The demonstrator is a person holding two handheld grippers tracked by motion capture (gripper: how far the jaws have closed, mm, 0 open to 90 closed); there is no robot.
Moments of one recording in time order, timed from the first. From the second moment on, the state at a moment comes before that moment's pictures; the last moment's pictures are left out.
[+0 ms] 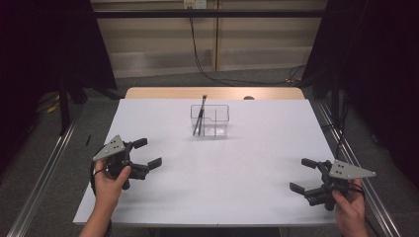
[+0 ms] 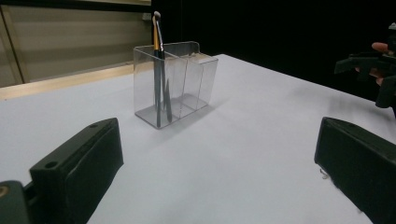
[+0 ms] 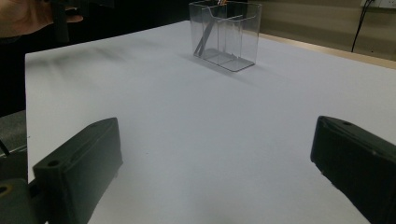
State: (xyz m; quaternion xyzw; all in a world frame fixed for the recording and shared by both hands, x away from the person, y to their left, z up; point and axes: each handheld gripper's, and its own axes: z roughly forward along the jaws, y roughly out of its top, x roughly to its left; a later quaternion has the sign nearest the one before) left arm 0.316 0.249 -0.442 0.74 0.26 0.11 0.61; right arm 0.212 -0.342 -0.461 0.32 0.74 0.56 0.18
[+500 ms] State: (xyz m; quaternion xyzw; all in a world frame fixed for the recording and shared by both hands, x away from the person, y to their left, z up) left arm 0.305 0.268 -0.445 0.74 0.27 0.12 0.60; right arm 0.213 -0.342 -0.461 0.31 0.74 0.57 0.18
